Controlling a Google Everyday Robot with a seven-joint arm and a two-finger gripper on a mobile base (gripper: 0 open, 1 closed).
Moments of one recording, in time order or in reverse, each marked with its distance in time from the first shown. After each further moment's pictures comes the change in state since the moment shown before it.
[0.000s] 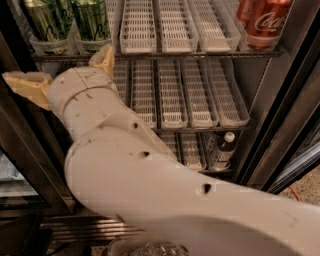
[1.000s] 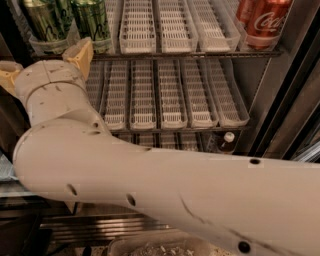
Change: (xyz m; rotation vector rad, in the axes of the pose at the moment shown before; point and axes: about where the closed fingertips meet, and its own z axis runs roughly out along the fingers) arm -0.008 0.024 0.041 0.075 -0.056 0.025
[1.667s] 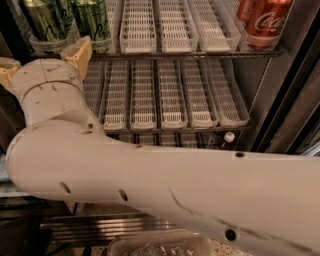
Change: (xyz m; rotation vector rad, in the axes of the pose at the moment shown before) arm -0.002 0.000 0.006 0.026 -0.023 0.020
